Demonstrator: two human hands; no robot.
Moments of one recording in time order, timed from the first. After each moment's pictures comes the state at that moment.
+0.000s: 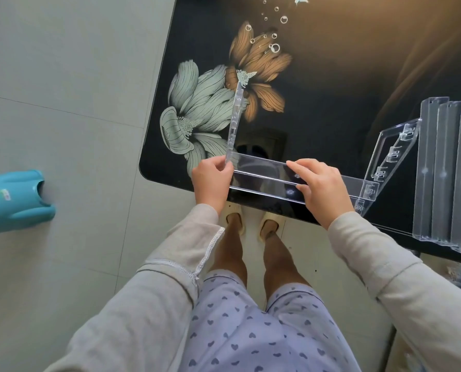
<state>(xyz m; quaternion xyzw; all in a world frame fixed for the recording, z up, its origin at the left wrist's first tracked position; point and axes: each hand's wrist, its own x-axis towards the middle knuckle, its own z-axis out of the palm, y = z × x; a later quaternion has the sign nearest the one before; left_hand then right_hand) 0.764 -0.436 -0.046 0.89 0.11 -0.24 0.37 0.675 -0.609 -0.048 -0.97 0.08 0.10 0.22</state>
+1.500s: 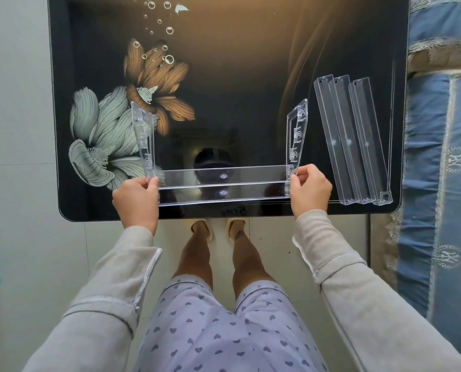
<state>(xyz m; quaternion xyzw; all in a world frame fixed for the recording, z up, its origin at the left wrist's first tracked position) 0.764 -0.451 -0.053 0.95 0.05 -0.17 0.25 0.623 -0.669 -0.047 -0.77 0.57 0.03 0.27</state>
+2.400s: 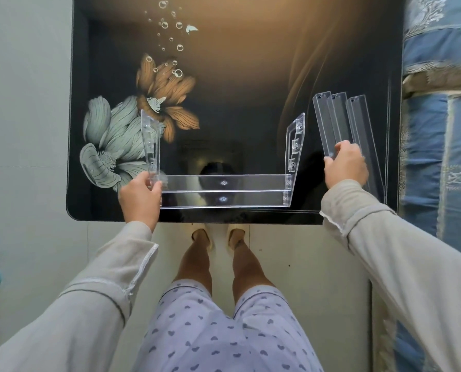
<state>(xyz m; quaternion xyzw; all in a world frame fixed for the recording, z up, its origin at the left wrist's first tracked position) 0.768 -0.452 -0.050 0.95 0.02 -0.19 0.23 0.635 -0.759 -0.044 -0.82 0.54 0.11 0.13</state>
